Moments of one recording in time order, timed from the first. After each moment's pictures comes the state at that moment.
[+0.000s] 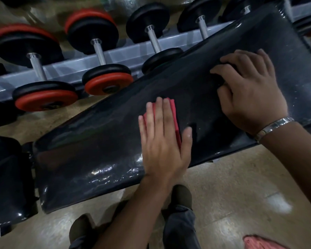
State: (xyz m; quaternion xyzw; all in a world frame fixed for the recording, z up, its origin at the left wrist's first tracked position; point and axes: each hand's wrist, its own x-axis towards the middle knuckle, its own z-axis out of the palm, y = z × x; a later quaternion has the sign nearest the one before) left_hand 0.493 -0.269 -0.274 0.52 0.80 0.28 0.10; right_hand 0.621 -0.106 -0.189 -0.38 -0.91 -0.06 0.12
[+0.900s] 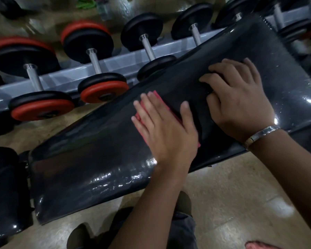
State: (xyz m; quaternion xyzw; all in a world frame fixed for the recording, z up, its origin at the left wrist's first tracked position) left_hand 0.515 -0.209 -0.244 0.38 0.87 0.27 0.16; right_hand 0.620 -0.107 -0.188 -0.39 -0.91 -0.06 0.13
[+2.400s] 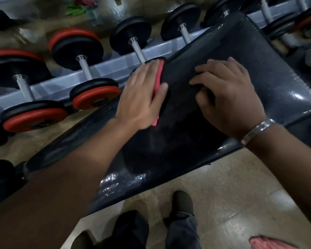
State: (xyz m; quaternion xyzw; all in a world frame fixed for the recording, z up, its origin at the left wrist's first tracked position) left_hand 0.402 -0.146 -0.254 0.69 0.66 0.27 0.09; right_hand 0.621 -0.100 -0.184 -0.38 -0.90 -0.01 0.20
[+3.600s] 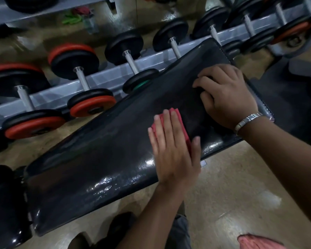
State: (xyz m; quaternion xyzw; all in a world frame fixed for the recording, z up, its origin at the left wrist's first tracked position) left_hand 0.573 -0.226 -0.232 0.54 0.79 0.26 0.10; right_hand 0.664 -0.057 -0.160 -0.35 -0.92 -0.06 0.17
